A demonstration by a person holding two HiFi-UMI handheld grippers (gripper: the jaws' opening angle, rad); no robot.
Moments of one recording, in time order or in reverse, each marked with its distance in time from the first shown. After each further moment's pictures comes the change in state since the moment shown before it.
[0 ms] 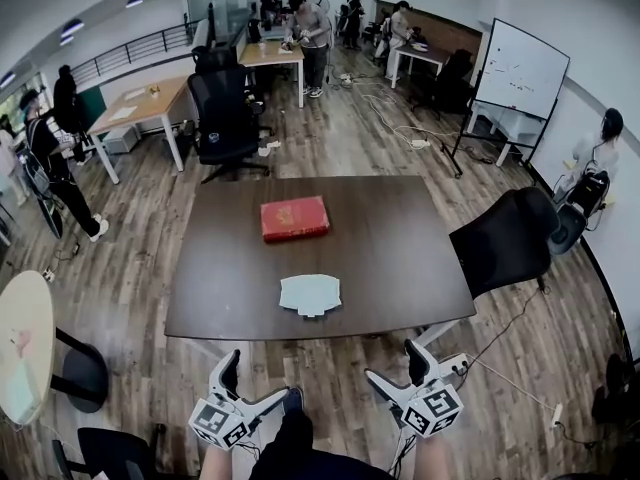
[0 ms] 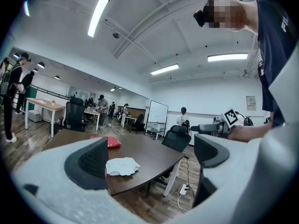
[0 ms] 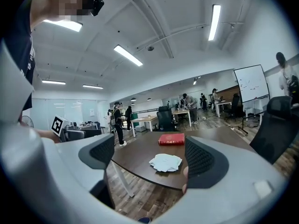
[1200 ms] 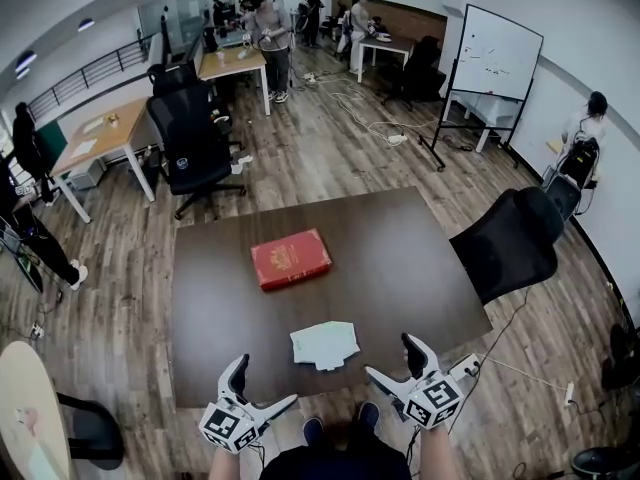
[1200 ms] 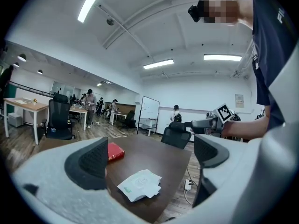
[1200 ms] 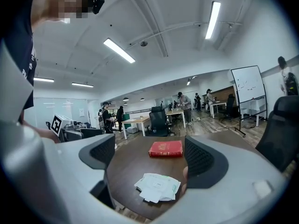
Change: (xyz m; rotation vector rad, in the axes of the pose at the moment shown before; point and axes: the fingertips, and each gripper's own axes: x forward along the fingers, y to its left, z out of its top) left arm 0.129 0.168 0.041 0.045 0.063 -0.164; right arm 0.193 -0.063 0.041 0.012 -0.004 -0.085
